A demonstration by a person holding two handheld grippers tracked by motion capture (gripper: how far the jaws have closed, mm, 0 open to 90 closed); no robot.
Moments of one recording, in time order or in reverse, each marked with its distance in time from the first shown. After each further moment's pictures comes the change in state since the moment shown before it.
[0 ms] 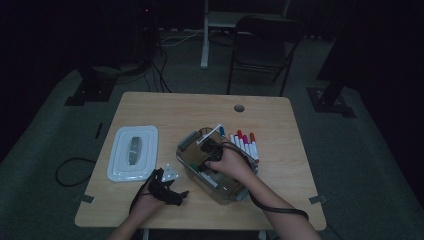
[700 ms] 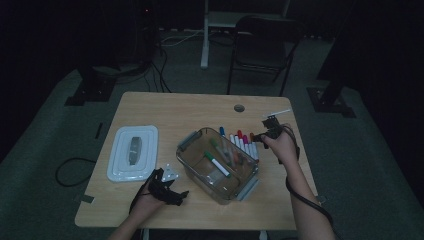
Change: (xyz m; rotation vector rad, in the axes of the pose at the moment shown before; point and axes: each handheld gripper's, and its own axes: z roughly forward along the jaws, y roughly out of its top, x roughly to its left) left arm 0.000 0.000 0.000 0.001 0.002 0.002; right arm -0.164 -0.074 -0.072 -0.238 -0.310 0.393
